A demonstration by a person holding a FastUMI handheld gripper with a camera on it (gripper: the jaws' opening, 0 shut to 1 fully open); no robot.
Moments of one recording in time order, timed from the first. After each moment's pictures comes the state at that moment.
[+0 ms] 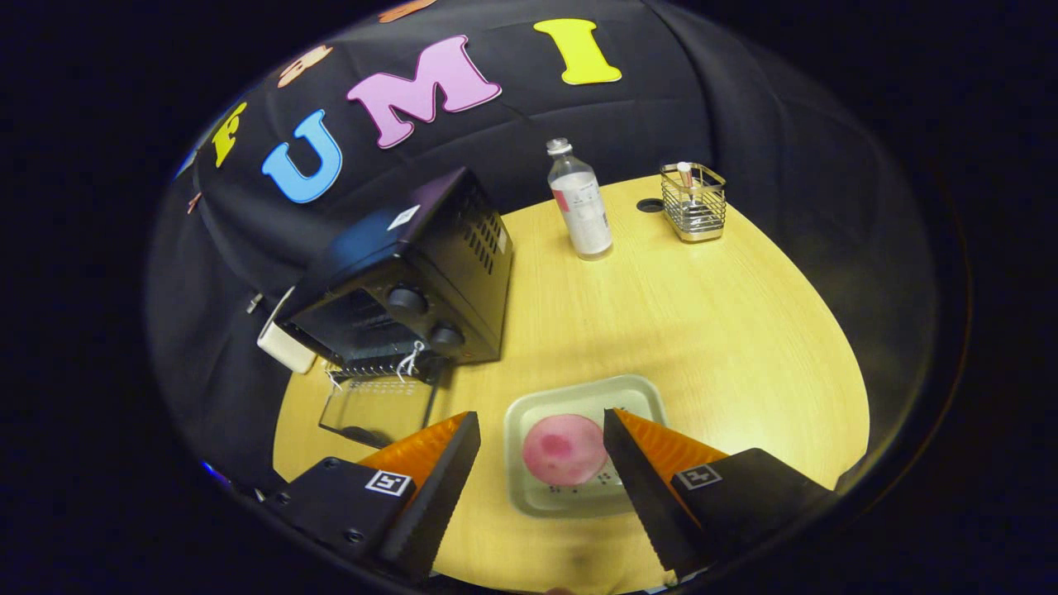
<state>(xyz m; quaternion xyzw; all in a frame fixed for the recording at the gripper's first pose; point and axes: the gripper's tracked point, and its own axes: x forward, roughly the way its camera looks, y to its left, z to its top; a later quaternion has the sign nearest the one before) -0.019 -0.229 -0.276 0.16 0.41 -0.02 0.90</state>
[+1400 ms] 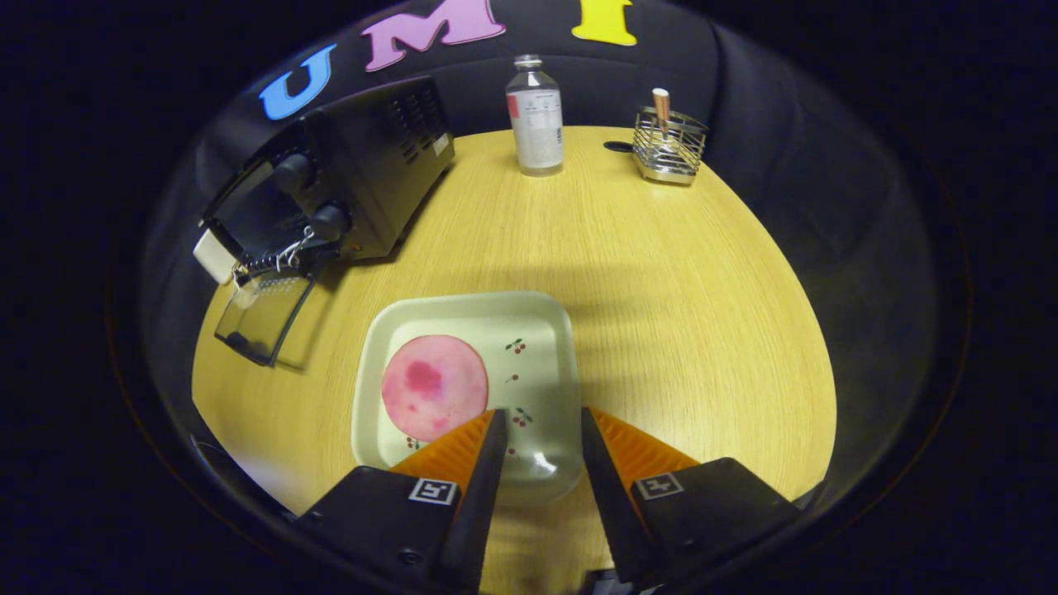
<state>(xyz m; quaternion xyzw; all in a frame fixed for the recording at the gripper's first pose) -0.061 -0.272 -0.360 0.04 0.50 -0.03 0.87</state>
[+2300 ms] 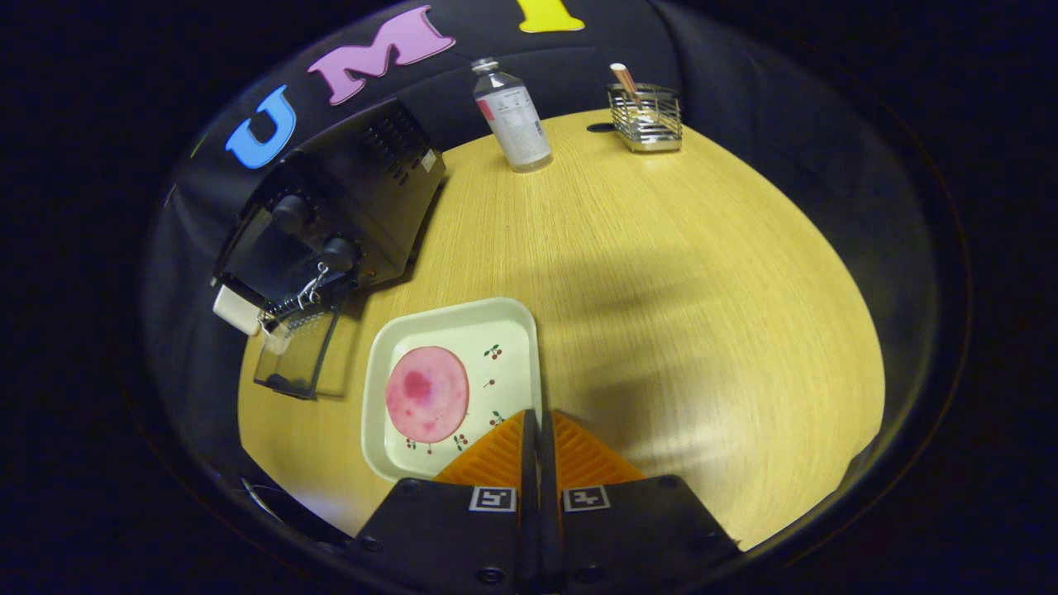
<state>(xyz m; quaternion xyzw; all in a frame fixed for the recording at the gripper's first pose) -0.068 -0.248 -0.359 0.22 0.49 -0.05 0.84</state>
